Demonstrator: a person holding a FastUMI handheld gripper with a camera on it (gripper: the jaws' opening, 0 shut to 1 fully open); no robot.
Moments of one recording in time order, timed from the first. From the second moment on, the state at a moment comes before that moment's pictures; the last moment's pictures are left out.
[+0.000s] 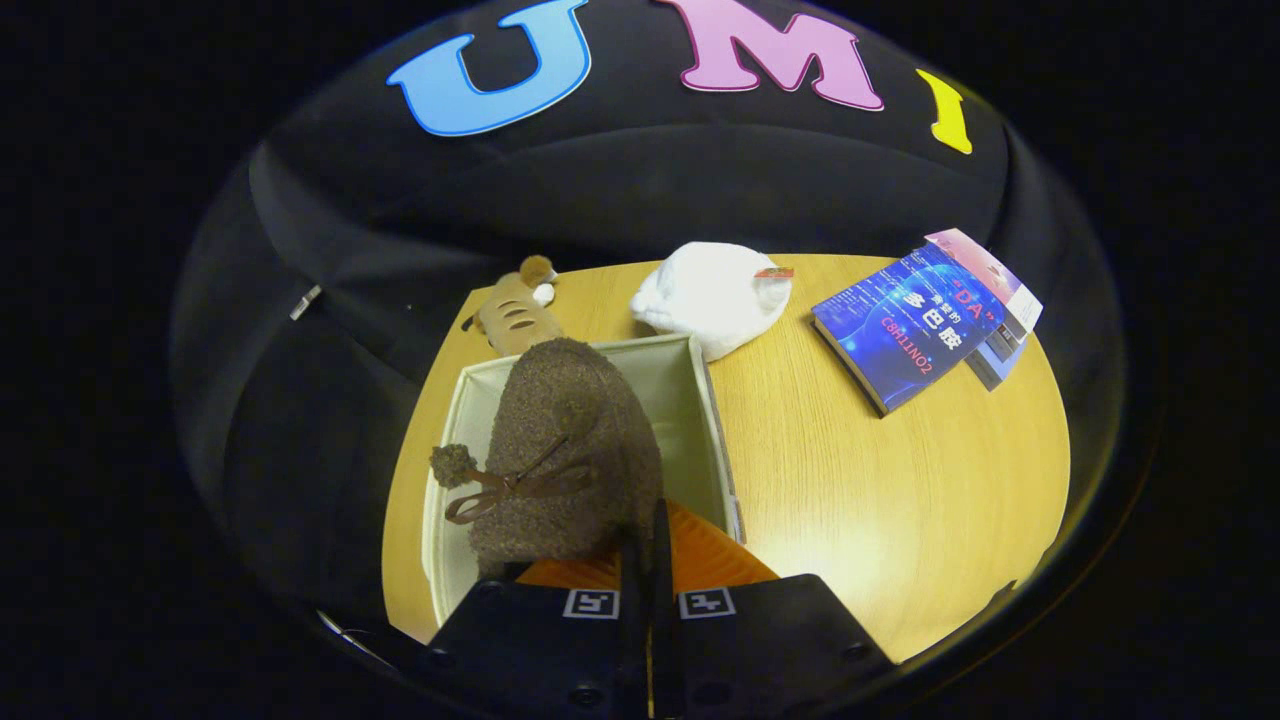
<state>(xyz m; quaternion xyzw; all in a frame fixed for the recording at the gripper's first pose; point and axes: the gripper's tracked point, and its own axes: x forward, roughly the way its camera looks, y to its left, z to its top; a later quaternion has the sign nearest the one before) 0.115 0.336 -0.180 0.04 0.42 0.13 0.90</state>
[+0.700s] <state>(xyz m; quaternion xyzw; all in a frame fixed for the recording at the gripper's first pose) 0.115 0.339 -0.196 -0.06 0.40 0.09 0.91</state>
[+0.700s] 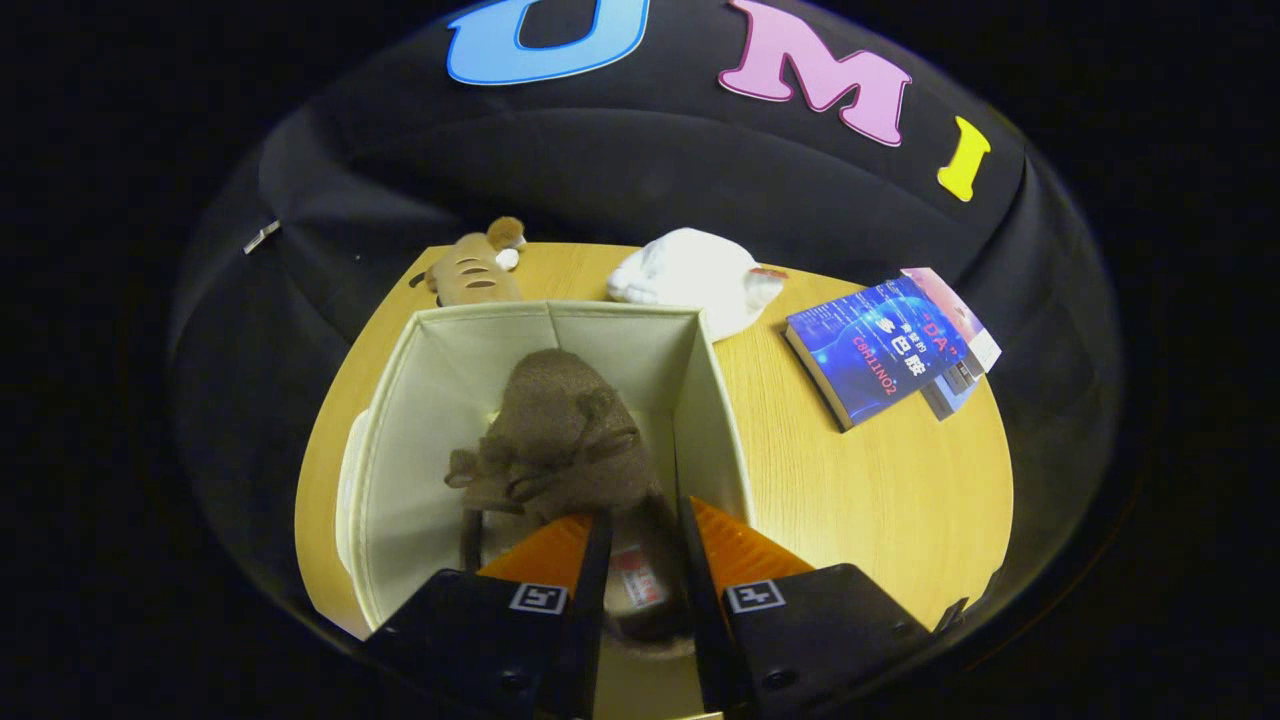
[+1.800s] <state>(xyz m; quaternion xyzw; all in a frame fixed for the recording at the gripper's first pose) 0.093 0.244 -0.034 -0.04 0.17 0.13 0.98</state>
